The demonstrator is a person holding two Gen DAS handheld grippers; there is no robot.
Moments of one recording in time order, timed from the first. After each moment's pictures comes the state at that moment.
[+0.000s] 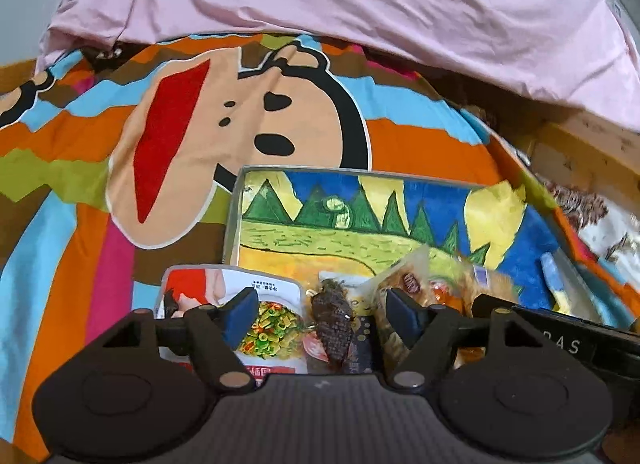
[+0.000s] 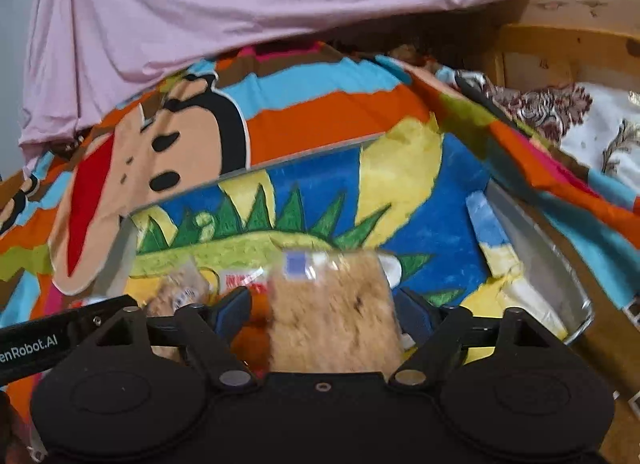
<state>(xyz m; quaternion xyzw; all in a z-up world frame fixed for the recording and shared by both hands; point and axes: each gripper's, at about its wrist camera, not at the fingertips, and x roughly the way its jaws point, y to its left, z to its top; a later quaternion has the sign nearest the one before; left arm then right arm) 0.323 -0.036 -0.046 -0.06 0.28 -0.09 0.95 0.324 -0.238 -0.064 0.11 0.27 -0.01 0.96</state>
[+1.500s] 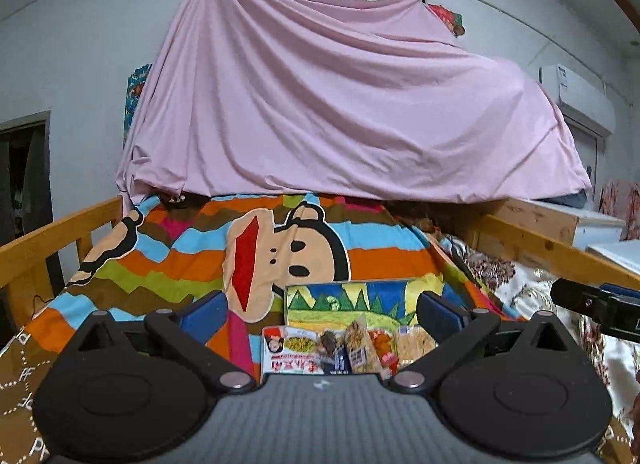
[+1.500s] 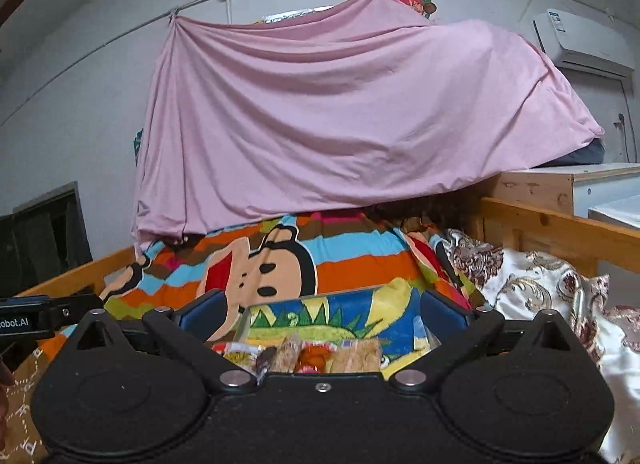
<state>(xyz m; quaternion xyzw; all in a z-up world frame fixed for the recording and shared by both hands) 0.056 -0.003 0.108 -0.02 0.13 -0.06 0.99 0.029 -0.271 0.093 0.08 0.10 0.05 0.99</state>
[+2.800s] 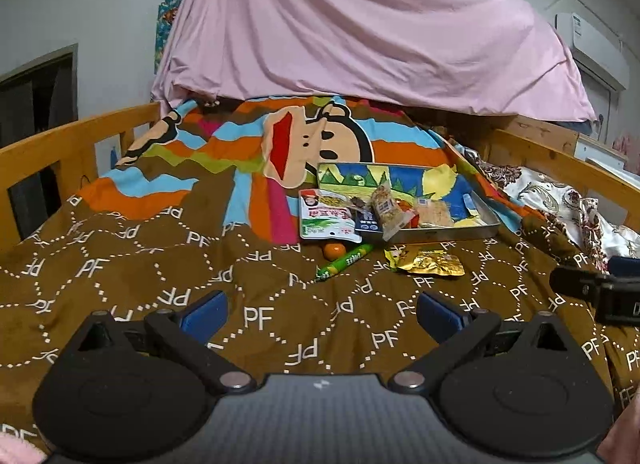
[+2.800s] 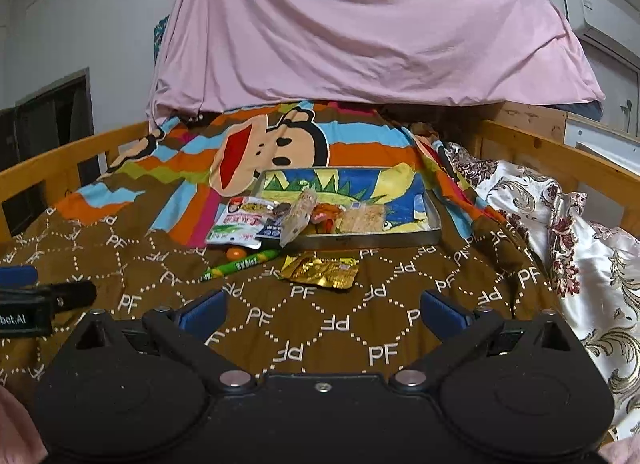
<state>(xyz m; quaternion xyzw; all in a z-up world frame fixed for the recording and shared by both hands) -0.053 0.034 0.022 -0.02 0.24 -0.04 0.97 -0.071 -0.210 0.027 0.00 0.23 0.04 0.97</state>
